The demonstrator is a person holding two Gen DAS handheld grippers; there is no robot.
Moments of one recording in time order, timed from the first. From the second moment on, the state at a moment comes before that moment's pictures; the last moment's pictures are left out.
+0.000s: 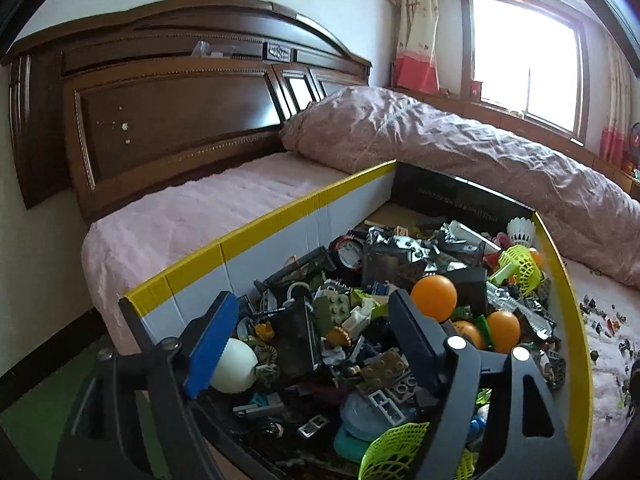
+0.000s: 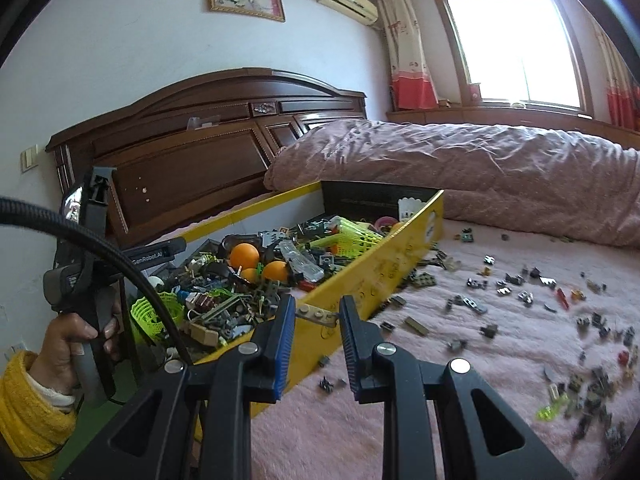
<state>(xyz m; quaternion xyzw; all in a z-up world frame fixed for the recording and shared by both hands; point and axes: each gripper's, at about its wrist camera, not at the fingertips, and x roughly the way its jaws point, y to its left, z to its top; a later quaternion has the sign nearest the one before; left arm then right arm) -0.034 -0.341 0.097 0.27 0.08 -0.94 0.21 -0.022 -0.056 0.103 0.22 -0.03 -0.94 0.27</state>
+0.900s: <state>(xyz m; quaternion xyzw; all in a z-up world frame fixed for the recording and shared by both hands) -0.040 -0.344 0.085 0.30 0.09 -0.93 0.20 -0.176 -0.123 0.113 0.27 0.00 -0.93 0.27</state>
